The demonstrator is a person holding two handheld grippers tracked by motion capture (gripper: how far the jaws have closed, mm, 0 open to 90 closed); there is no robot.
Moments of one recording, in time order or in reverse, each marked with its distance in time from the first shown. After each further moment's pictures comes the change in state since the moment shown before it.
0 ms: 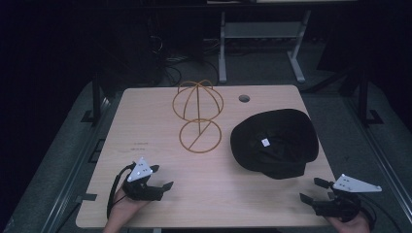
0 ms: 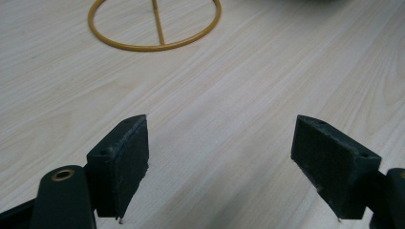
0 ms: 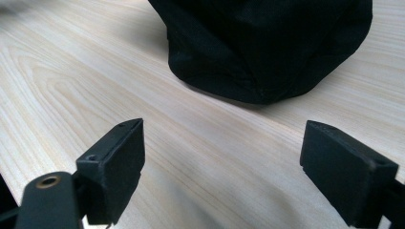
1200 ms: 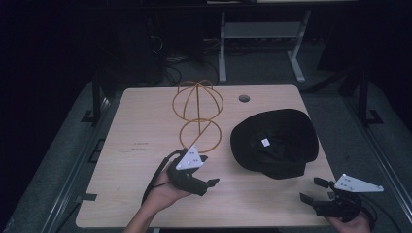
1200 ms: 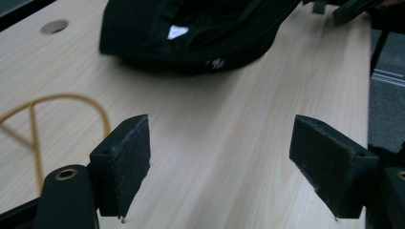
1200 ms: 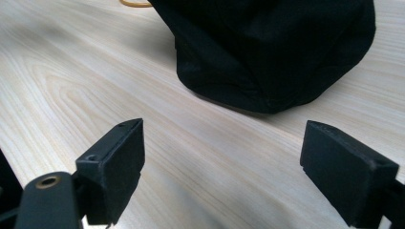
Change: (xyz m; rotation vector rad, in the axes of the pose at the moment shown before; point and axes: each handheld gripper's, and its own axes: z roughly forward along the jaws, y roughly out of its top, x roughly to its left) left arm -0.081 0.116 0.044 -0.020 -0.244 0.224; right arm 0.003 0.004 -0.003 -0.020 0.021 0.003
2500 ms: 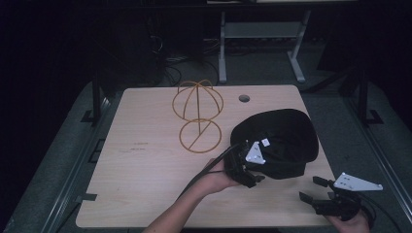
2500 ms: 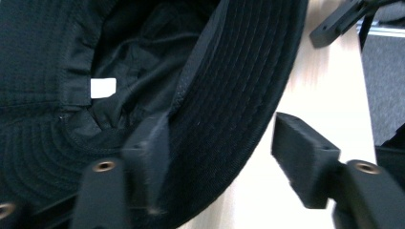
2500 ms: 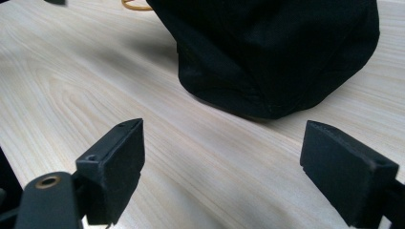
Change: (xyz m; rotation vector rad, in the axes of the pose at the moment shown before) left arm -0.030 0.075 0.109 0.167 -0.106 0.205; right arm -0.002 0.002 0.002 -0.007 0.011 0.003
